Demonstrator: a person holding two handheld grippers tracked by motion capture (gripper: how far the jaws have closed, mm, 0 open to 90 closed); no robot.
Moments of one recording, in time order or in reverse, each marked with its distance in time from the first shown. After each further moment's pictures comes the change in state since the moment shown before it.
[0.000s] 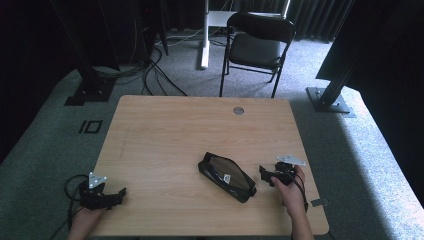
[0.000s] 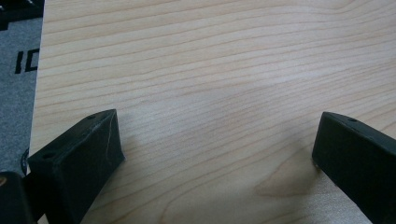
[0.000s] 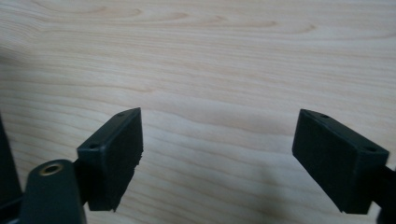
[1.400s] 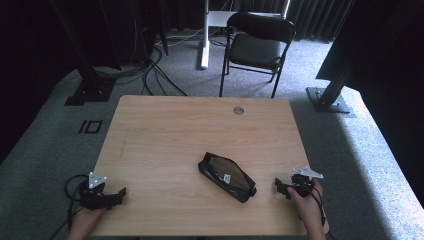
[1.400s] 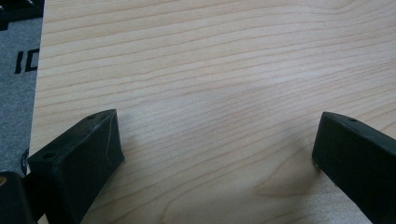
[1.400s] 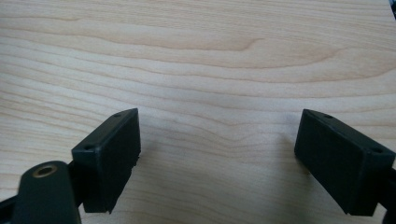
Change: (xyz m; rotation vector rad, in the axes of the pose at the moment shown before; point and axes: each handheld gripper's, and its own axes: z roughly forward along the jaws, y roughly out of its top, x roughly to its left) left arm 0.000 0.000 0.000 0.000 -0.001 0.001; right arm -0.042 -0.039 -0.024 0.059 -0.064 0.010
